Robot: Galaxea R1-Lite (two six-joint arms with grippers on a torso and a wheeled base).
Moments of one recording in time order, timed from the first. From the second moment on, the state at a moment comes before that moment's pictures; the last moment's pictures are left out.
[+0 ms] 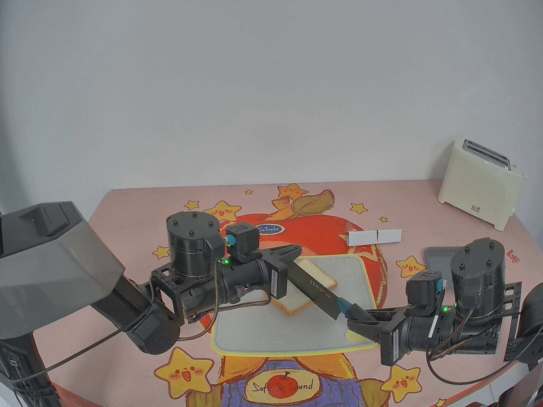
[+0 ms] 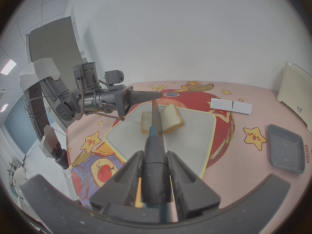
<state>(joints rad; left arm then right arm) -0.80 2.08 -0.76 -1.14 -0.23 -0.13 0.82 1.55 -0.48 -0.46 -0.06 0.29</state>
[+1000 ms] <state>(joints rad) -0.80 2.06 -0.77 -1.14 -0.23 -0.14 0.83 1.56 -0.48 -0.46 -0.06 0.29</state>
